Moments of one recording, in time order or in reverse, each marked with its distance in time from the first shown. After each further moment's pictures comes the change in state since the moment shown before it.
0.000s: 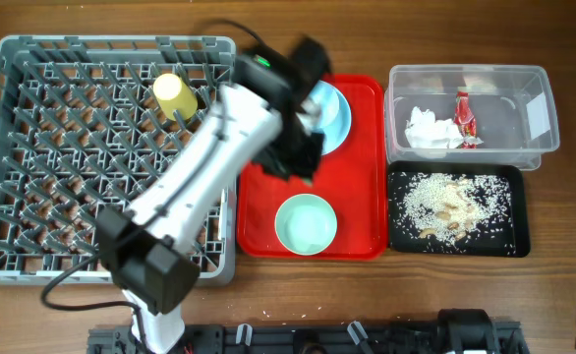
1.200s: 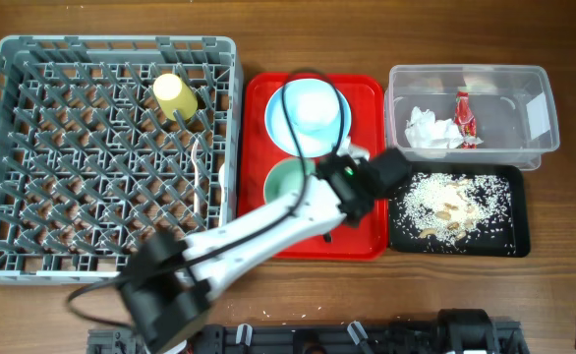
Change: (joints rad) left arm -0.348 -0.096 -0.375 0.484 -0.528 -0.222; right arm 0.000 0.000 0.000 0.000 0.000 0.000
